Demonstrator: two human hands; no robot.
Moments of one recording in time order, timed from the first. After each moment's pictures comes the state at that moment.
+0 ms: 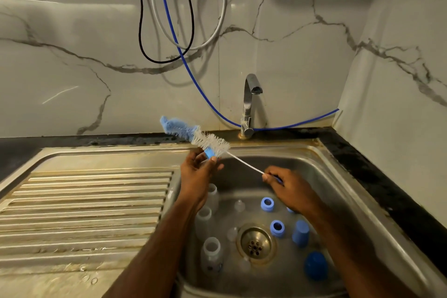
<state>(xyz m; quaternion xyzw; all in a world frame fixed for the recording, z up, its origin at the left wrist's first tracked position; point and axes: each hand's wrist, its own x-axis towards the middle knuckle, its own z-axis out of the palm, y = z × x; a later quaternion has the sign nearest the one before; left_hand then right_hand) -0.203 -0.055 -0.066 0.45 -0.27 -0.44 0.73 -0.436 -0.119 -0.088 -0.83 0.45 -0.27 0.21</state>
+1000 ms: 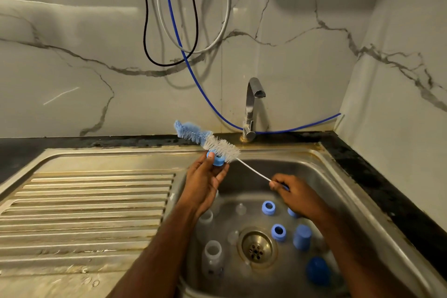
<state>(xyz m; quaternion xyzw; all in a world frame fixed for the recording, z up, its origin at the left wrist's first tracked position) -0.204 -0.057 -0.066 0.32 -0.18 -0.57 0.73 -0.446 -0.125 -0.095 -0.81 0.48 -0.24 0.25</state>
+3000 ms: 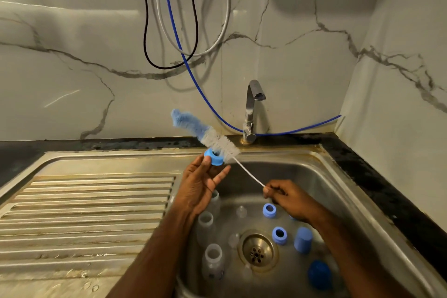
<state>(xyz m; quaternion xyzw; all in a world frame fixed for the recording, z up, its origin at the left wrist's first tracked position) -0.192 -0.051 -0.060 0.26 -0.19 -0.59 0.74 -0.436 -0.120 -0.096 -0.77 0.43 -0.24 0.41</state>
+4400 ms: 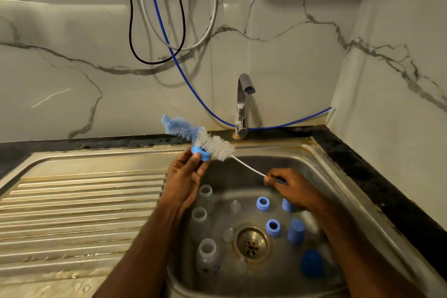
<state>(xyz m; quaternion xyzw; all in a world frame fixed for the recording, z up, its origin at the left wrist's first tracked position) -0.186 -0.052 -0.063 0.28 -0.18 -0.55 0.77 -0.453 -0.130 -0.091 -0.80 0.45 -0.25 0.31</state>
